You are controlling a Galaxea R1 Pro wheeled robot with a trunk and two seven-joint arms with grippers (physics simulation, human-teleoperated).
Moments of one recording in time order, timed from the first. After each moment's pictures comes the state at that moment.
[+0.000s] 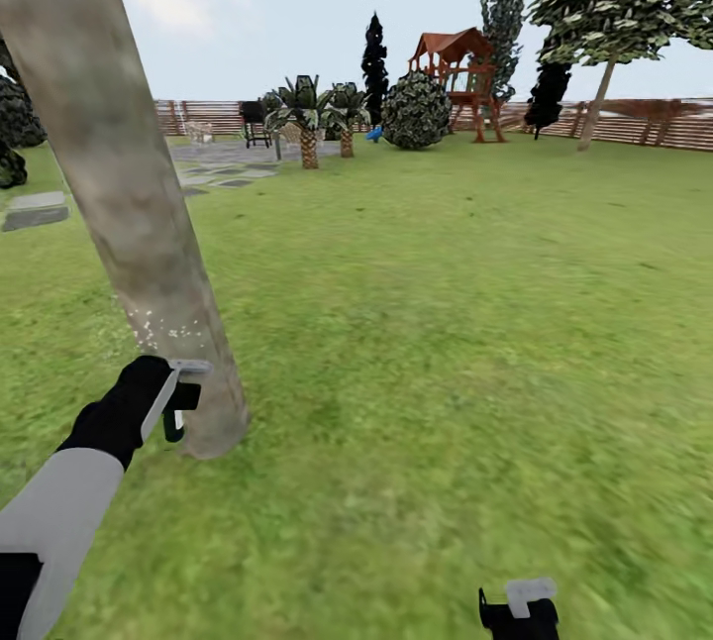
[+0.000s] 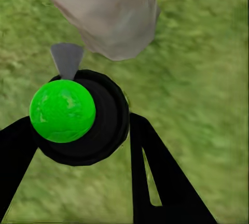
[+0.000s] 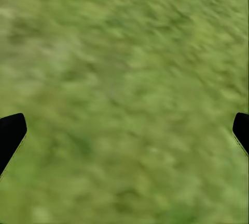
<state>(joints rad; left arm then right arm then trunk) -0.90 0.22 -0.05 -0.79 0.03 0.97 0.05 -0.44 -0.03 0.03 -0.05 0.17 -0.48 -0.25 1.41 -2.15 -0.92</state>
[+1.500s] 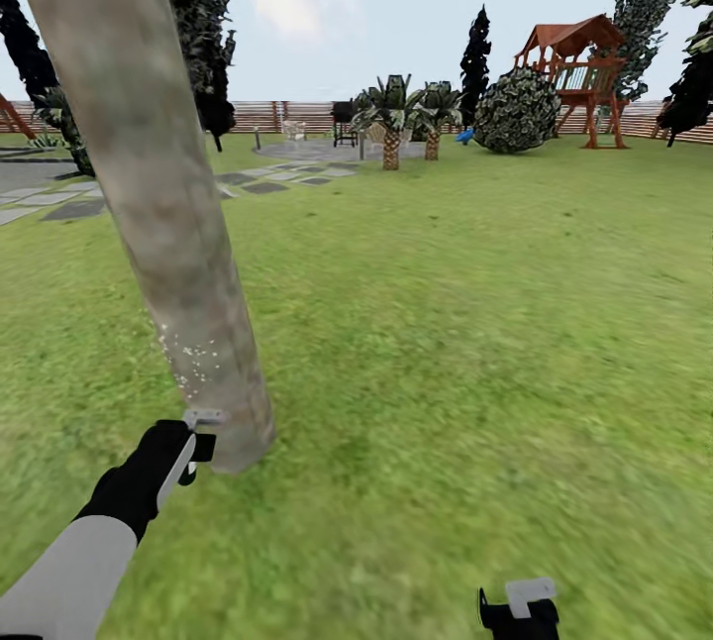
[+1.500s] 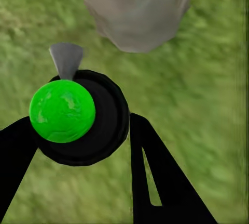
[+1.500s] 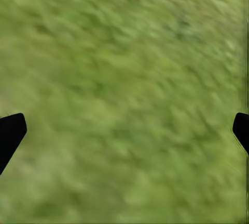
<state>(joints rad) -0.70 0.15 -0.04 -0.79 0.03 0.77 0.13 -0.44 -0.03 0.03 -0.05 0.17 -0.48 -0.25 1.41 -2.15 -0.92</state>
